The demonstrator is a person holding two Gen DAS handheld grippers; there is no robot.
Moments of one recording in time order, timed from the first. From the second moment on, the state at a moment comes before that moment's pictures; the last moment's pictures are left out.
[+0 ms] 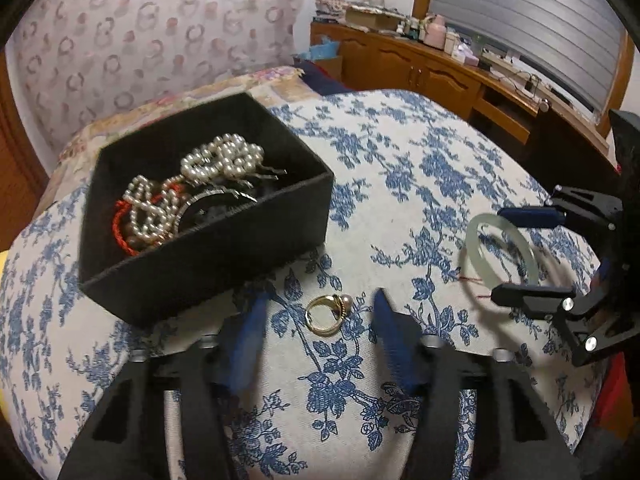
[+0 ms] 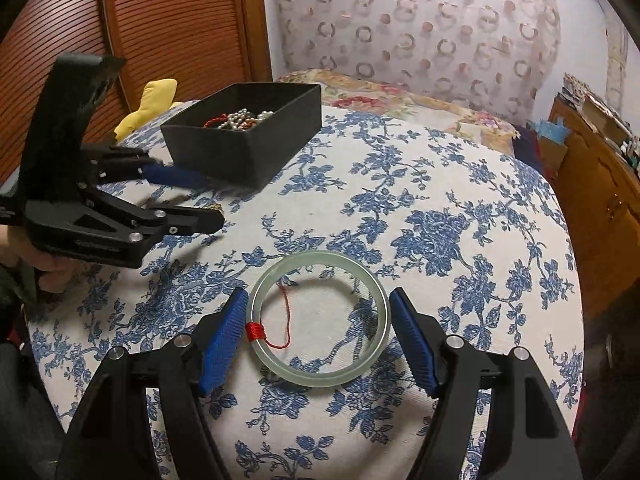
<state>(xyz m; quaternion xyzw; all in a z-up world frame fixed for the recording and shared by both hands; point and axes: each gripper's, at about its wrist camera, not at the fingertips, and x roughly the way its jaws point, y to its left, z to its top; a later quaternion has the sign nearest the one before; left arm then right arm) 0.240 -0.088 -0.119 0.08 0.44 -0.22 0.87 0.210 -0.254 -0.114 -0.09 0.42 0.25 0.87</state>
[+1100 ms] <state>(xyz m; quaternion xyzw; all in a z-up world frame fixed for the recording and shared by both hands) 0.243 -0.049 -0.050 0.04 0.36 -0.20 0.91 0.236 -0.224 -0.073 -0.08 0.37 0.29 0.88</state>
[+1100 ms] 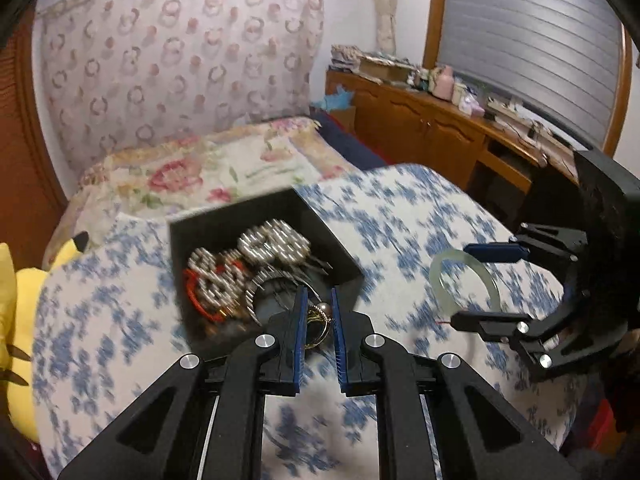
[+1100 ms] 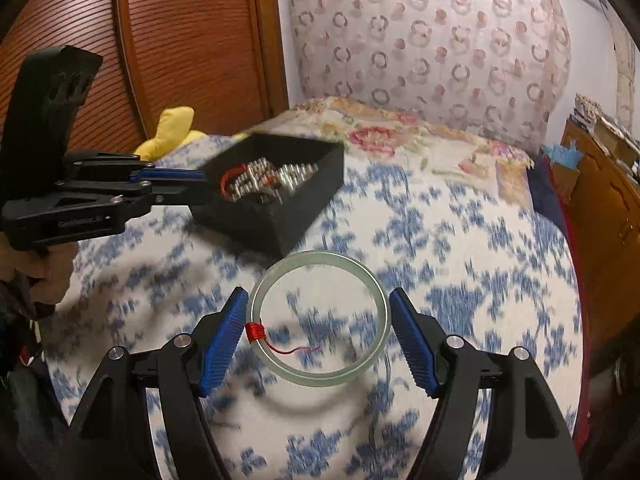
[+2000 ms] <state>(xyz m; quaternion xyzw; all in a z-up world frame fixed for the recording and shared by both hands) 0.295 0.013 -0.044 0.00 0.35 -0.12 0.93 0.305 -0.150 -0.056 -0.11 0.35 0.32 0.87</state>
